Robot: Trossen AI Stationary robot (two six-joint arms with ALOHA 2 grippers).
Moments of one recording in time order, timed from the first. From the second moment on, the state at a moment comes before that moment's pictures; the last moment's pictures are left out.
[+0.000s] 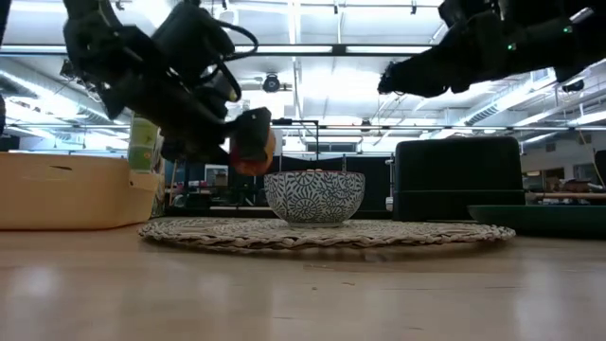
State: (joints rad) left arm -0.11 1.70 0.61 0.50 -1.10 -0.64; right arm 0.11 1.14 0.36 0.64 0.23 -0.18
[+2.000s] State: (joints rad) left arm -0.05 1.90 0.68 0.86 -1.06 -0.37; right arm -0.01 1.28 0.46 0.80 0.21 -0.11
